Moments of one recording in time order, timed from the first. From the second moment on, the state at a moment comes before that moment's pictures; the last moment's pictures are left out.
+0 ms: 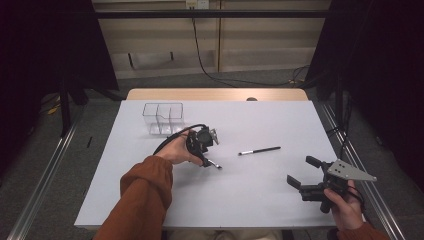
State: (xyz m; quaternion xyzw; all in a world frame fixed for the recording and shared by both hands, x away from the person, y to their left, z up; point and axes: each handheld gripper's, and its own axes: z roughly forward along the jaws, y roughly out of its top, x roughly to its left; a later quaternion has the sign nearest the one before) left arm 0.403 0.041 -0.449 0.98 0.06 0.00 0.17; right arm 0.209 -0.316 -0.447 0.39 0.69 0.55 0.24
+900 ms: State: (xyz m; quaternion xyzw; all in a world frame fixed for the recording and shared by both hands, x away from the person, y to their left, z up) left arm 0.412 0.037 -0.451 0.99 0.06 -0.02 0.13; right arm 0.208 -0.316 -0.448 0.39 0.70 0.55 0.24
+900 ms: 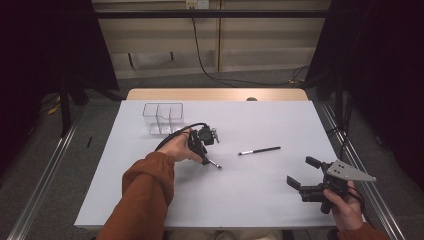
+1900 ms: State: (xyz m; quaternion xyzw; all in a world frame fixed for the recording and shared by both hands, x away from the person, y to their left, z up) left arm 0.412 0.038 -0.450 0.98 0.09 -0.04 0.14; right arm 0.208 -0.316 -0.448 0.40 0.70 0.55 0.24
